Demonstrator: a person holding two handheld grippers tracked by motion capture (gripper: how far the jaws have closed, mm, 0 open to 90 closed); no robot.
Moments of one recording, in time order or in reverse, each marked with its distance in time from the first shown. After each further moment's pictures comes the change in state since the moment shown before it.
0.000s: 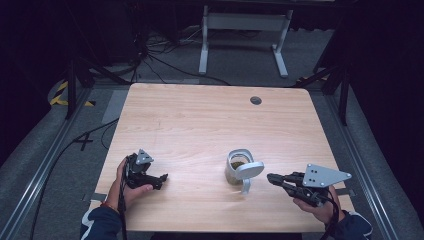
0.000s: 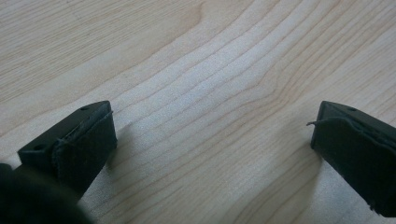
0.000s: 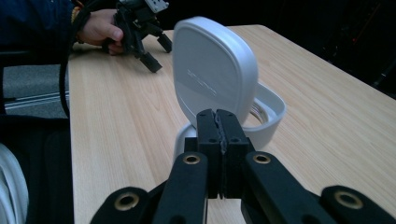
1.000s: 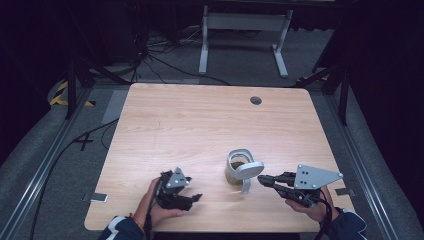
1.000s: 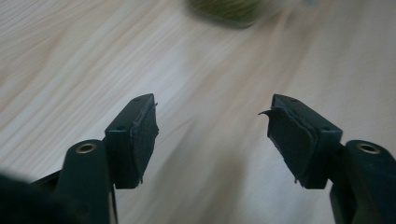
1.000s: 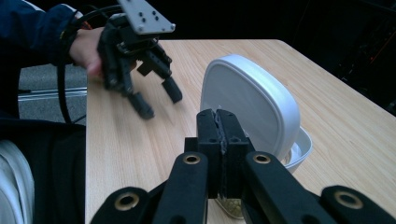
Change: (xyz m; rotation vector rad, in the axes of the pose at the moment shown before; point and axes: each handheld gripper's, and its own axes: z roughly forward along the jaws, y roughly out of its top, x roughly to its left) left arm -0.132 0.029 -0.003 -0.098 -0.321 0.235; right arm 0.011 0.019 0.012 -0.013 0.055 -0.068
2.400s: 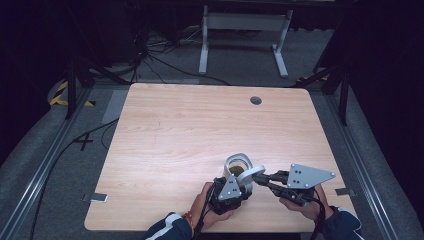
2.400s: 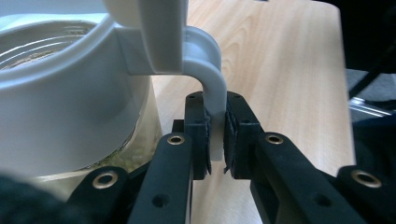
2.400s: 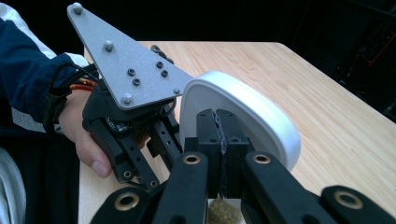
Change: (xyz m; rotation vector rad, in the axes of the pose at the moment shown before) left arm -0.056 0.054 0.073 -0.184 -0.112 0.139; right arm 0.003 0.008 0.012 0.004 -0.003 -0.023
